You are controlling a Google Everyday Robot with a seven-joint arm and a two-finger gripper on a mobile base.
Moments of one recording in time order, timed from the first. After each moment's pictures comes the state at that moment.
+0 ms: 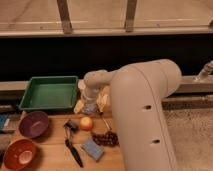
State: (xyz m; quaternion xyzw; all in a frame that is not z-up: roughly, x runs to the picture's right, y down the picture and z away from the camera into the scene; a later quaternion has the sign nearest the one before) arm -0.129 0.116 0.882 -0.39 -0.01 0.43 0.82
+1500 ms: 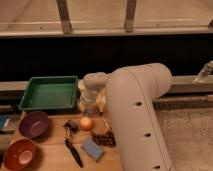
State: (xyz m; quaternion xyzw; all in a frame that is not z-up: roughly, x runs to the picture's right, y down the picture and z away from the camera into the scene) arm -0.133 0.134 0.906 -0.41 0.00 0.43 0.81
